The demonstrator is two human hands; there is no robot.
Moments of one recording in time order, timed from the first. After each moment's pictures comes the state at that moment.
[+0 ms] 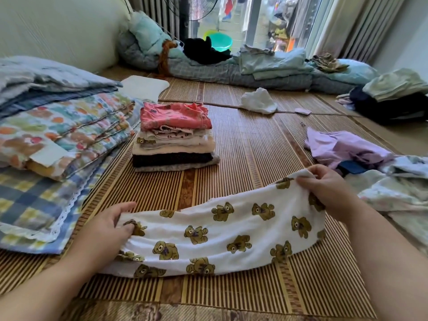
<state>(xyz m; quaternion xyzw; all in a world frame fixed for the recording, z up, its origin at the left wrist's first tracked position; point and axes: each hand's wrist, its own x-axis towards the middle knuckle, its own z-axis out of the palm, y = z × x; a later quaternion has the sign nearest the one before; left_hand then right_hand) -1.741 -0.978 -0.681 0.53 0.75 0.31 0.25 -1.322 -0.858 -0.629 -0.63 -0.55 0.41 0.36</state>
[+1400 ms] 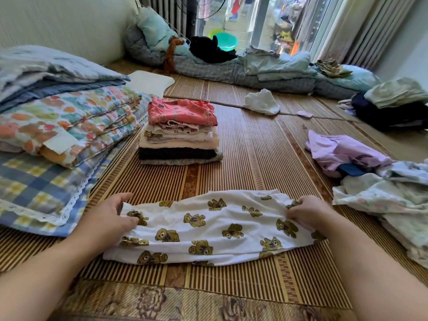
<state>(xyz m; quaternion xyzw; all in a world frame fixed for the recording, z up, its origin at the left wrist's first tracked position) -1.752 -0.979 -0.677 0.50 0.78 0.26 0.27 -1.348 -0.872 -0.659 -0.78 -0.55 0.28 0.05</state>
